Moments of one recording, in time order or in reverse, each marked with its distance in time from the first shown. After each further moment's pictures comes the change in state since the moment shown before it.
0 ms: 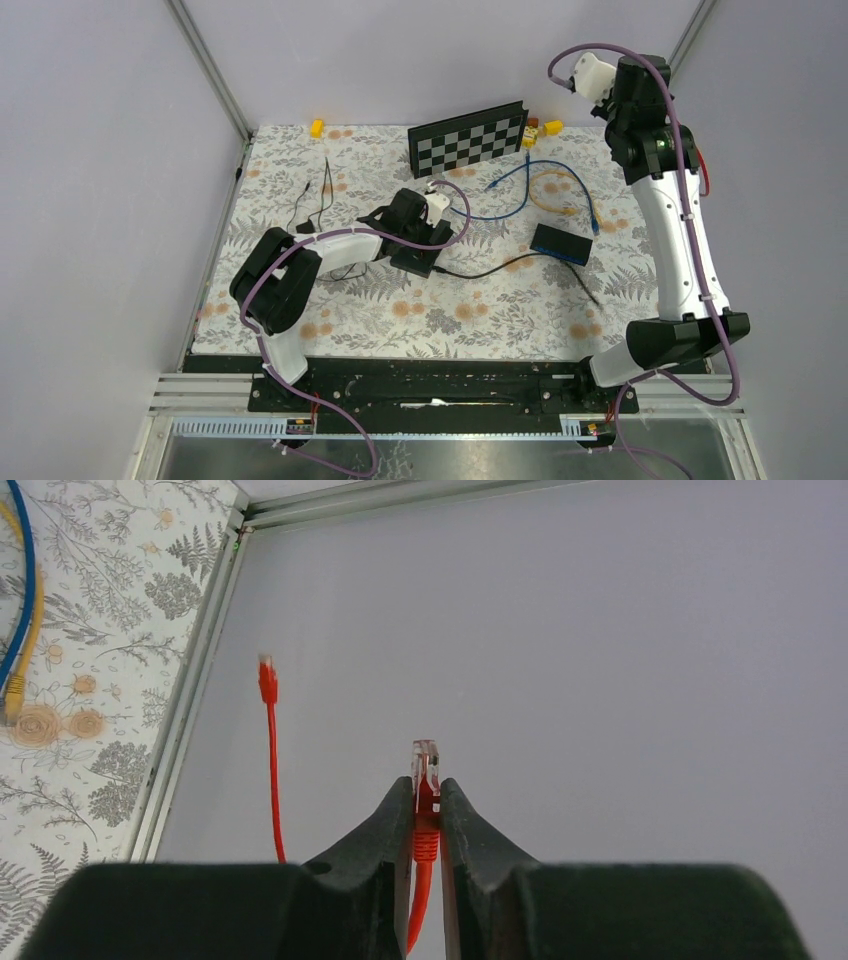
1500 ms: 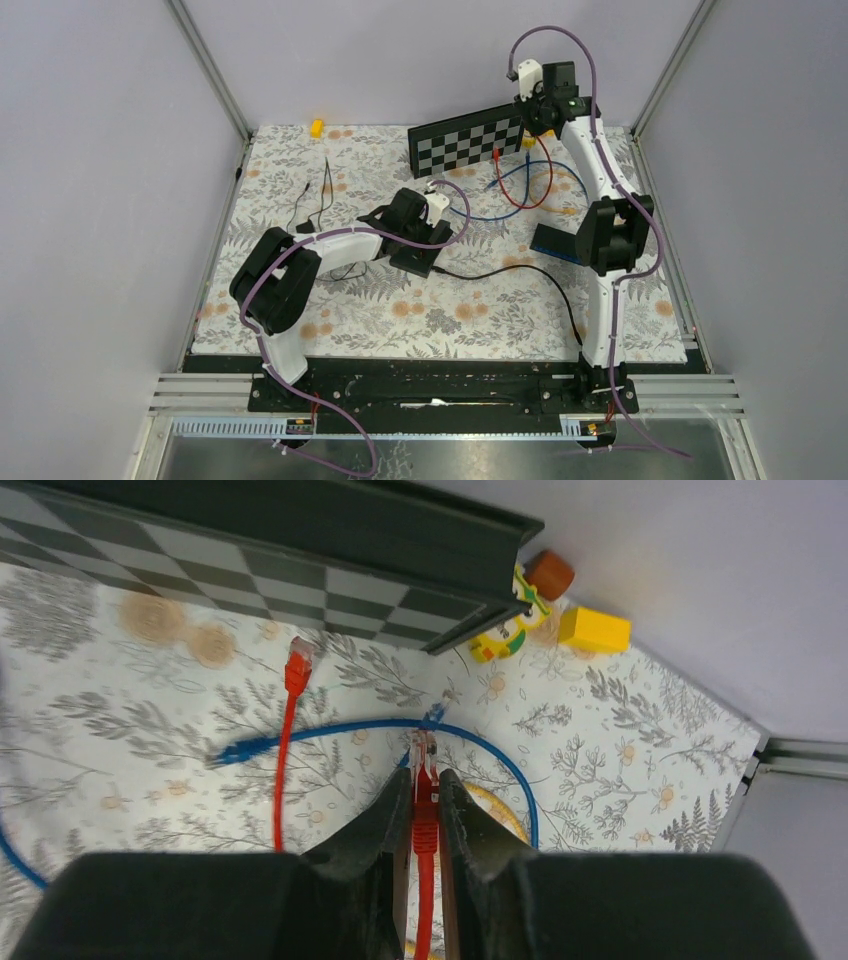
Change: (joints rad) left arm 0.000 0.000 0.010 -0.024 -0.008 -0.004; right arm -0.008 0.713 0.348 0.074 -0.658 0.665
